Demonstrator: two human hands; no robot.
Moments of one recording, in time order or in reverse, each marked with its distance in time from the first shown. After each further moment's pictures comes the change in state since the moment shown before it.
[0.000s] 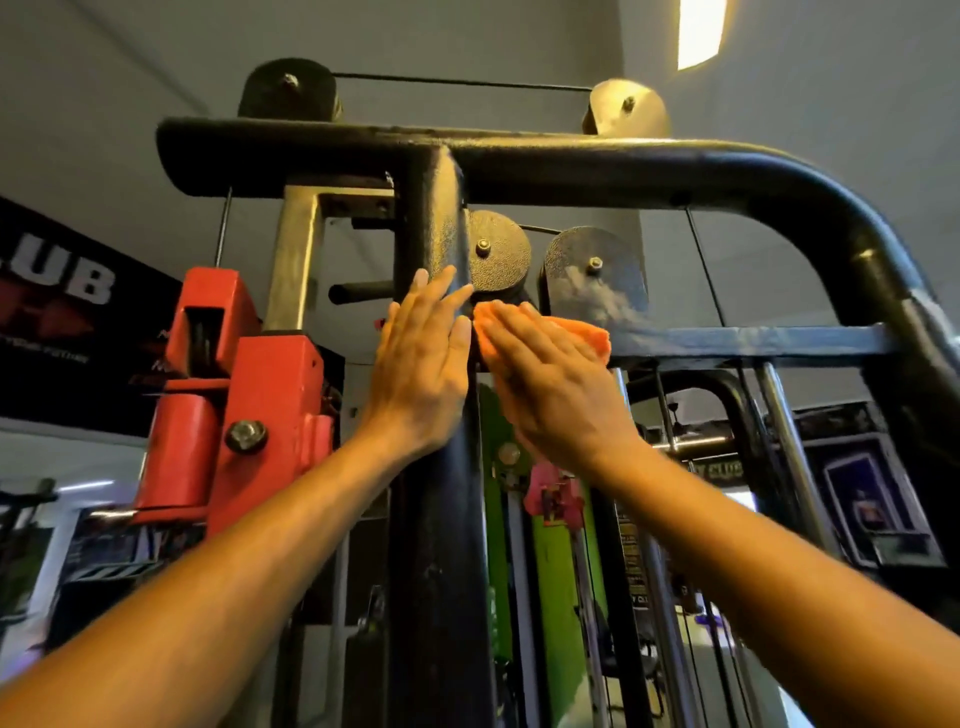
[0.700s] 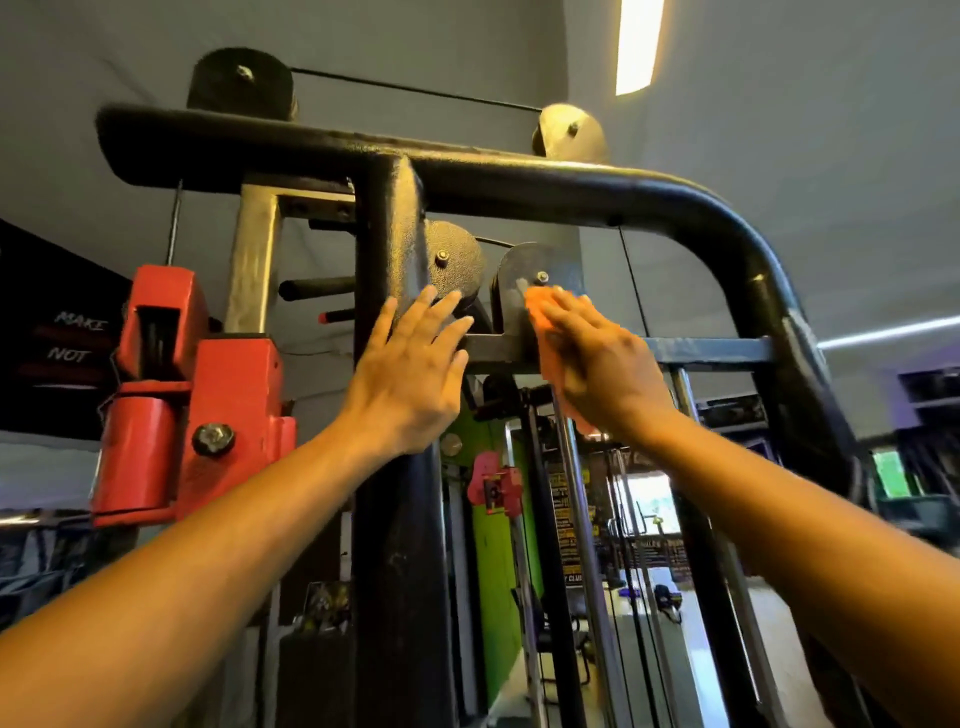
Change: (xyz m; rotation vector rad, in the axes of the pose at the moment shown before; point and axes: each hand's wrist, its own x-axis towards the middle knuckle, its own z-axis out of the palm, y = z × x) left_hand 0.004 0.021 -0.002 0.365 -0.202 0.188; right_hand -0.006 0.041 -0.091 0.042 -0.114 0.257
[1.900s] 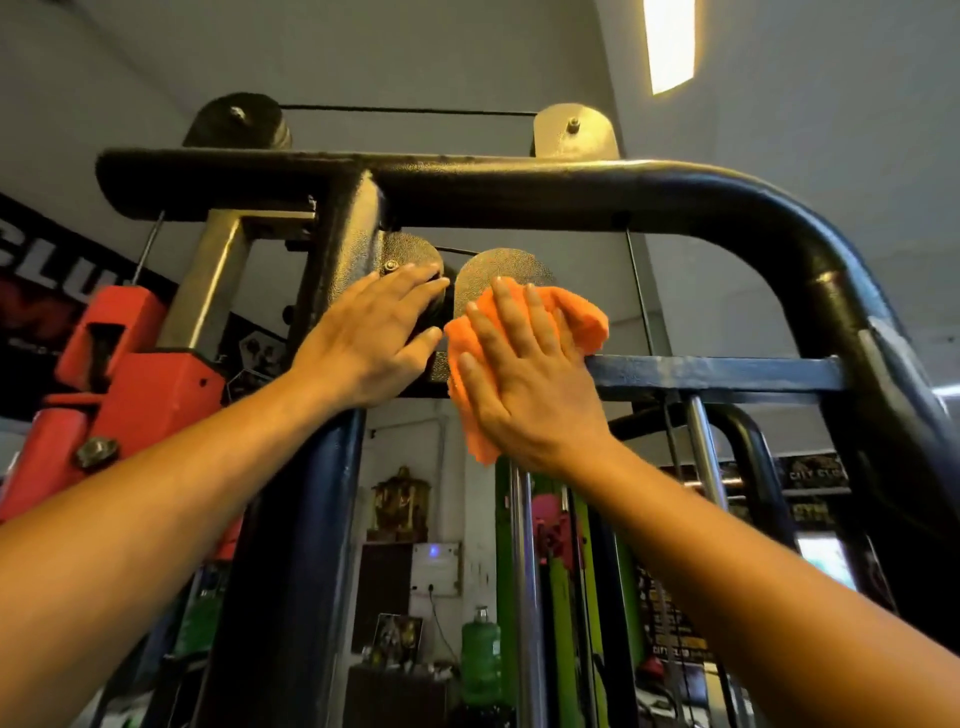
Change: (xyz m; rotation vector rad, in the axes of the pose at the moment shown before) left_hand 0.074 0.022 0.005 0.199 -0.103 -0.061; right_hand 0.023 0.042 0.056 0.010 -0.068 -0.135
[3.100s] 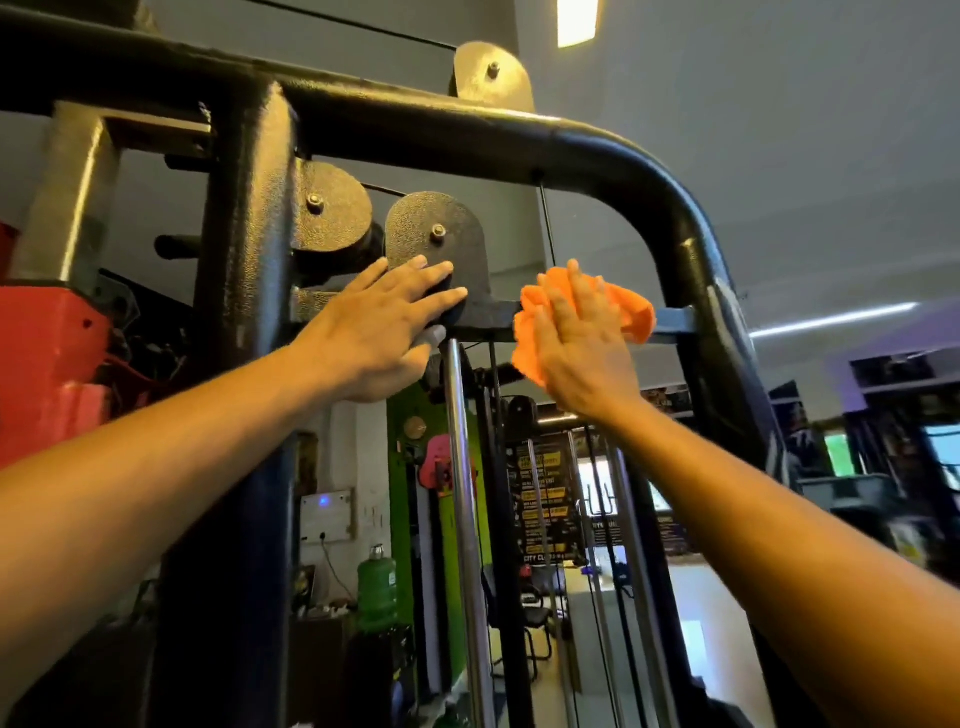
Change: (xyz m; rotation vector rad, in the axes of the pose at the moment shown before) left_hand -0.015 0.051 0.021 -0.091 -0.155 0.242; right_hand -0.063 0.054 -0.056 -0.043 -0.009 0.387
